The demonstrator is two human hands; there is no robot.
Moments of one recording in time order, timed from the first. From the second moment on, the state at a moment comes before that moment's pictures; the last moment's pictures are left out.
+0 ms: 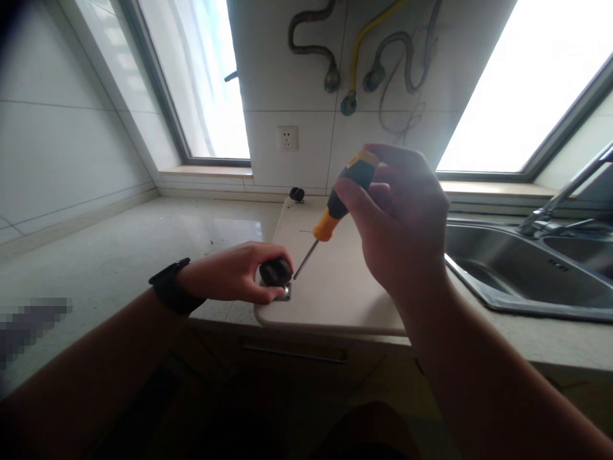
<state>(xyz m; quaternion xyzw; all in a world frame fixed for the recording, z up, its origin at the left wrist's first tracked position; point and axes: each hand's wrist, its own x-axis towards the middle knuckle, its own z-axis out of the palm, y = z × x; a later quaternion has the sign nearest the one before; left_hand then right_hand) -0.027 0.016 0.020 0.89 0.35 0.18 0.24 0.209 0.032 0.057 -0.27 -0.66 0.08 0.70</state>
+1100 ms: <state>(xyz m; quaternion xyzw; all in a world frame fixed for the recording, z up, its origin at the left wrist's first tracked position) -0.075 0.027 0.039 0.87 0.44 0.09 0.20 0.142 0.054 0.070 -0.23 -0.73 0.20 0.61</state>
